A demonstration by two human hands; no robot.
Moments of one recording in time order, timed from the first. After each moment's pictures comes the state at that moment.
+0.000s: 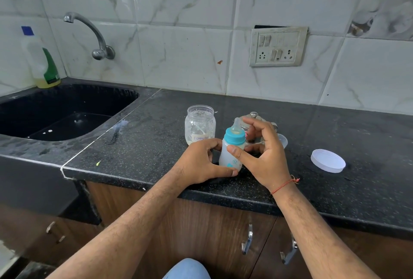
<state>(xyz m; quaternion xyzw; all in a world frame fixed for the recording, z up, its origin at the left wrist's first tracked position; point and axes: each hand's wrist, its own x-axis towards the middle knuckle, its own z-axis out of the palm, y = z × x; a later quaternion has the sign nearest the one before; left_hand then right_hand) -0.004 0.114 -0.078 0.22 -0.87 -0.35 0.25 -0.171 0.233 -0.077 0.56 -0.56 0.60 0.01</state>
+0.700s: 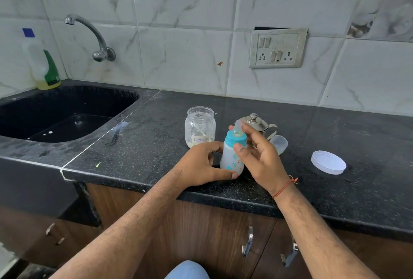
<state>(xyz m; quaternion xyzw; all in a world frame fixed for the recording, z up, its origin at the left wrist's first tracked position) -0.008 0.107 -0.086 0.19 -0.88 -0.36 0.24 -0.172 0.230 -0.082 0.57 -0.54 0.60 -0.15</state>
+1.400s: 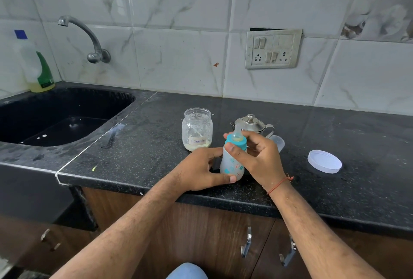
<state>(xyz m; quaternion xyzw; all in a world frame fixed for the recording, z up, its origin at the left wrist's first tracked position) -0.010 0.100 -0.098 0.13 -0.90 -0.35 0.22 -0.170 0.226 -0.078 0.53 -0.55 0.63 -0.13</state>
